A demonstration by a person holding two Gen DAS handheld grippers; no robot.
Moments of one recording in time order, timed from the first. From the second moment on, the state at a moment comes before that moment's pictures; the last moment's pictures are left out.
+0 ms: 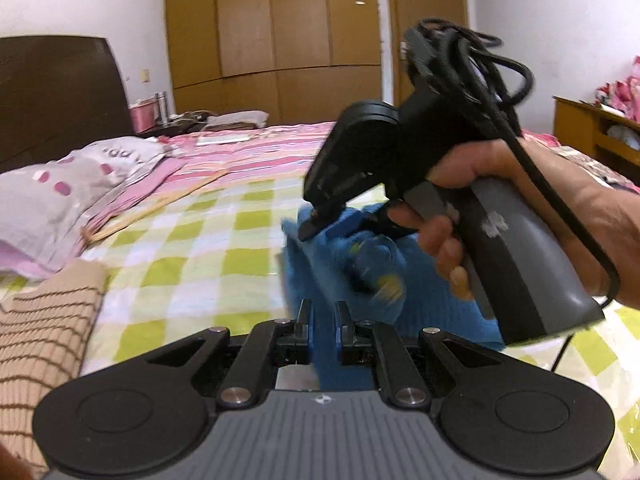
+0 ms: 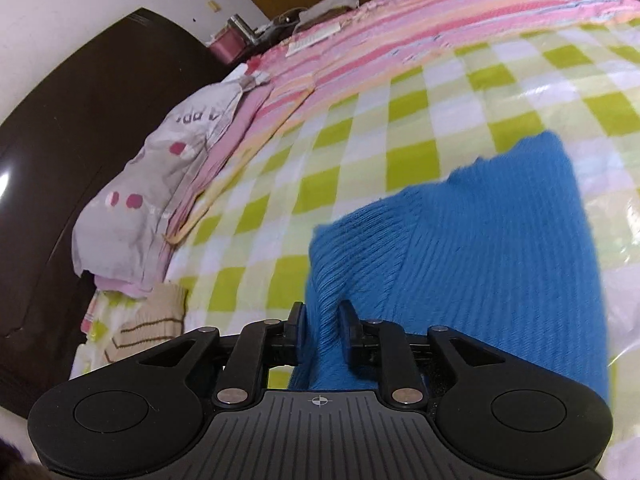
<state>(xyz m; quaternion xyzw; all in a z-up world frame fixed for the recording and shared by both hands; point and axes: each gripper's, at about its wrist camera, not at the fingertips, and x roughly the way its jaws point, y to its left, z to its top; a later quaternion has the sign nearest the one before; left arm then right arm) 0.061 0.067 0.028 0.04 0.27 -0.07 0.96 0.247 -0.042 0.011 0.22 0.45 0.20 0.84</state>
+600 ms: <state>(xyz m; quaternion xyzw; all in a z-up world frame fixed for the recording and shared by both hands) 0.085 0.036 0.035 0.06 0.23 -0.10 0.97 0.202 -0.088 0.063 0.11 0.41 0.18 0.89</state>
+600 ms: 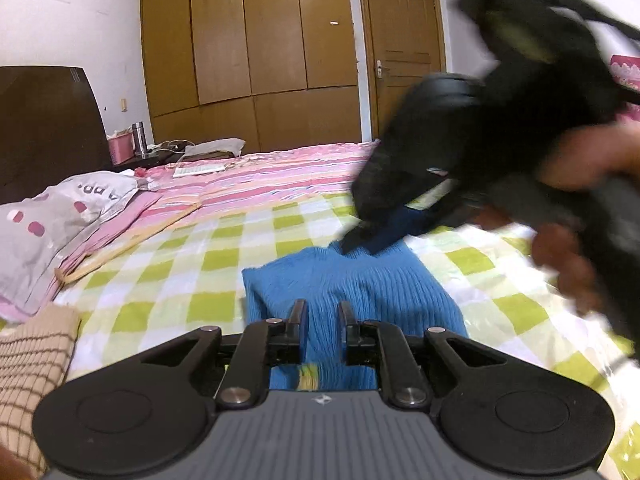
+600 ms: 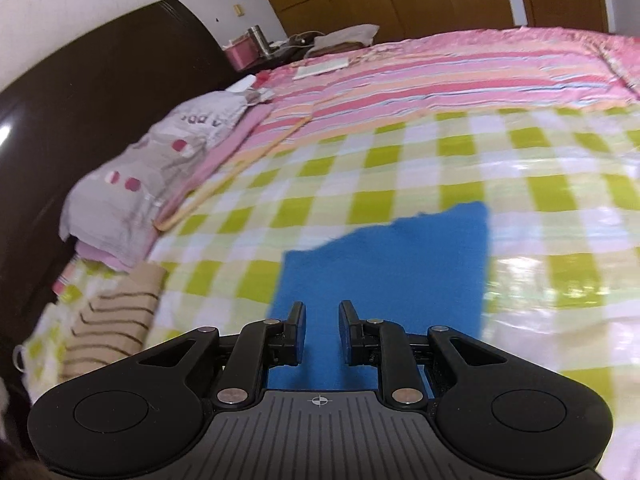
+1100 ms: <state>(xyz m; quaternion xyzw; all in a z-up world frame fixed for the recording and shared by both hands) 0.132 0.045 -0.016 0.12 0.32 -0.02 0.94 0.171 -0.109 0.028 0.04 0.45 0.15 0.88</state>
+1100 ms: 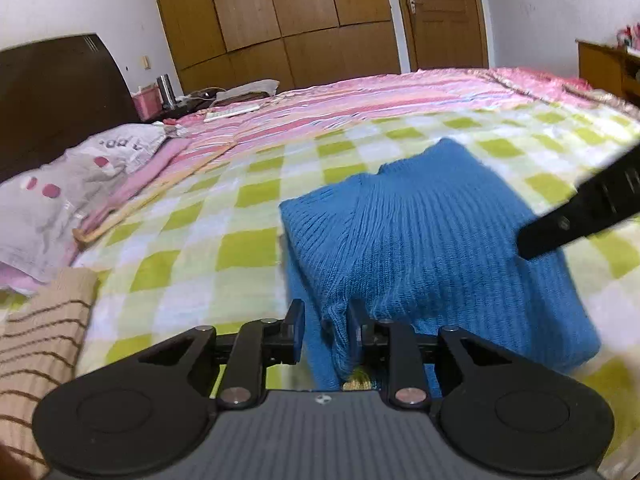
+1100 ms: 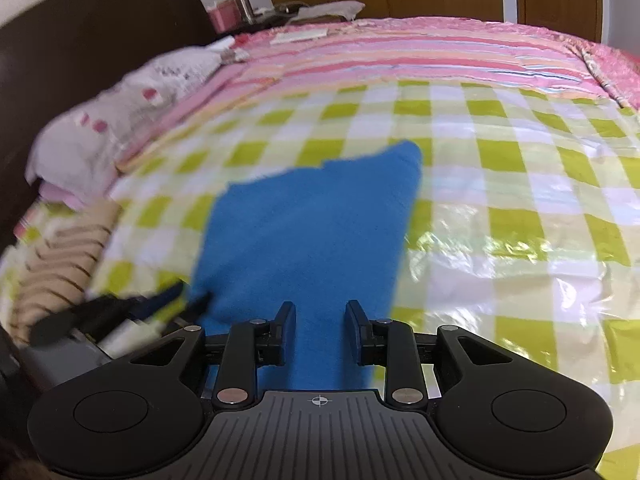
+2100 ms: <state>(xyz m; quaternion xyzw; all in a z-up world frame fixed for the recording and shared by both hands) 0.130 0.046 -0.014 0.09 0.36 0.00 0.93 0.147 -0.098 0.001 0.02 0.46 0.14 0.88</state>
